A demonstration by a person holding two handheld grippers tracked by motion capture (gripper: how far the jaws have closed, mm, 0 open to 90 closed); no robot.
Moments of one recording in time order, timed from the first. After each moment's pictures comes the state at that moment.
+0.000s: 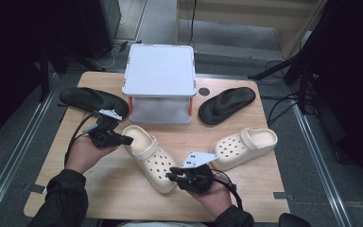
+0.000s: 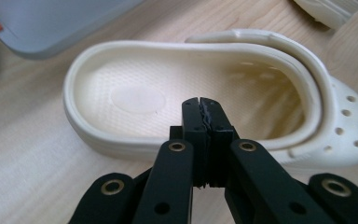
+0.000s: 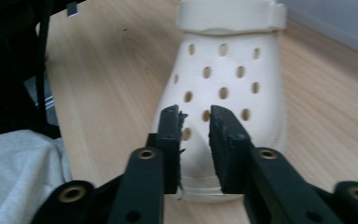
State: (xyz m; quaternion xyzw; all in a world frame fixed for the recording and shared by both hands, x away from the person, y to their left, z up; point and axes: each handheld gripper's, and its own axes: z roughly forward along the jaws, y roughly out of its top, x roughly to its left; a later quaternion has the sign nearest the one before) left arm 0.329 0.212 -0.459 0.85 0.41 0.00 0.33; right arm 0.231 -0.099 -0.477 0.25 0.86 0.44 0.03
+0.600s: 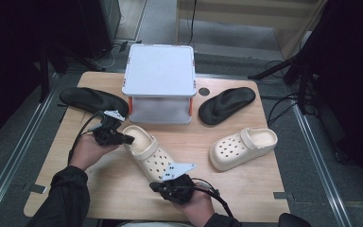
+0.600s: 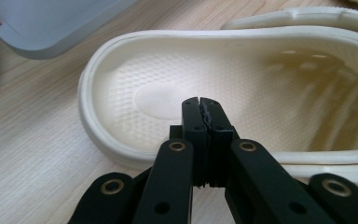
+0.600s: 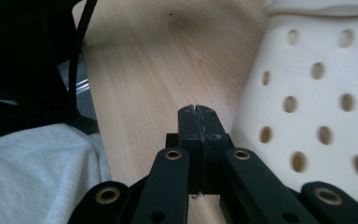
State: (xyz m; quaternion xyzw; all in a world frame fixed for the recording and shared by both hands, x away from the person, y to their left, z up) left arm 0.348 0.218 -0.489 0.85 0.40 -0.01 0.33; right arm 0.211 -0.055 -0.498 0.22 0.88 0.43 0.00
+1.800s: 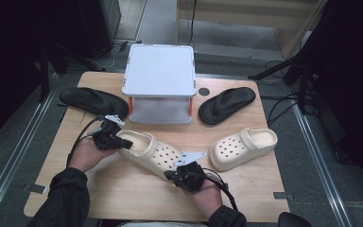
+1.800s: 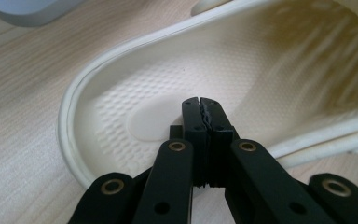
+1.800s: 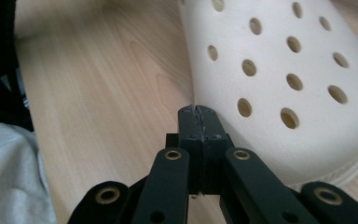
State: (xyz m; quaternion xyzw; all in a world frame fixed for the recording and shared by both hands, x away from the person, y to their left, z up) left arm 0.338 0.218 -0.497 0.87 0.40 -0.01 0.30; right arm 0.246 -0.084 -0.504 0.28 0.87 0.40 0.02
